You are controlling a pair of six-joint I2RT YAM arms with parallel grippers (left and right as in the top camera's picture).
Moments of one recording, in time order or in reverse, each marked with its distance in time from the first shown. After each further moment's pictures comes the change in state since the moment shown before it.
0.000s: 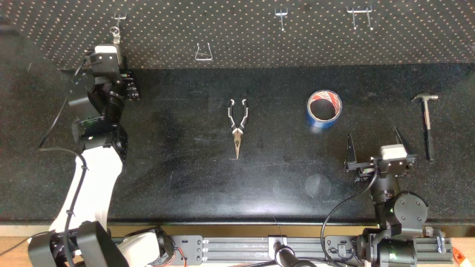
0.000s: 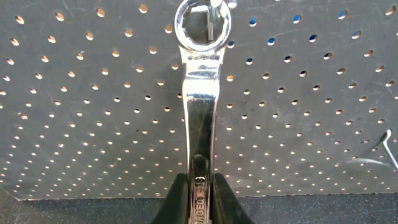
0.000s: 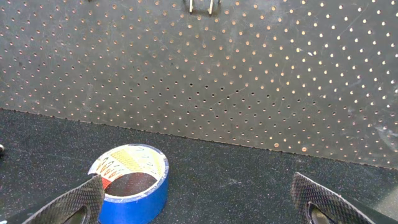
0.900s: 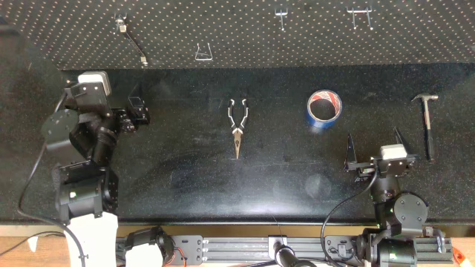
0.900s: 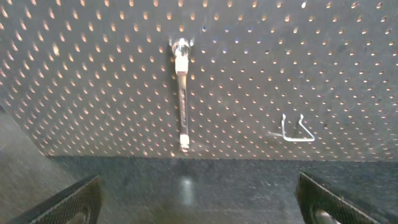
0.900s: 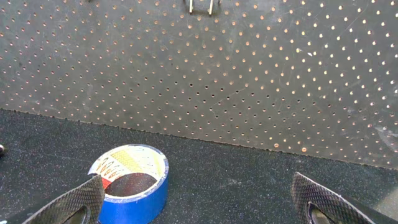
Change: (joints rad) left arm -0.002 -0.504 0.032 -0.579 0.028 -0.117; right arm 0.000 -0.001 0.000 0.000 0.000 0.000
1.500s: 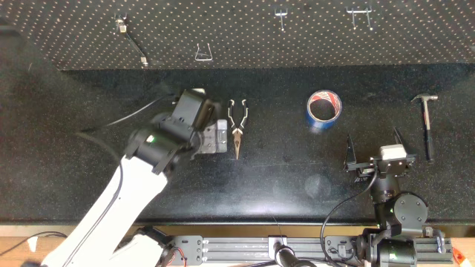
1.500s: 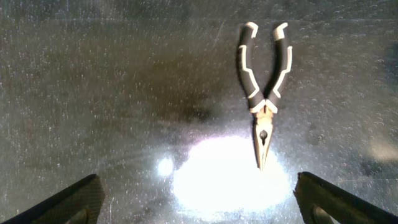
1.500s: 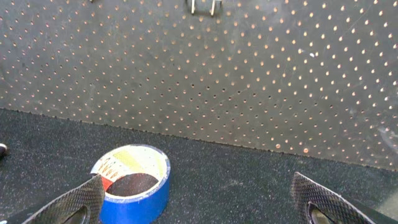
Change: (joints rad) left arm -0.741 0.395 0.311 -0.713 -0.402 -0.510; right arm 0.000 0.000 0.000 0.000 -0.007 0.000
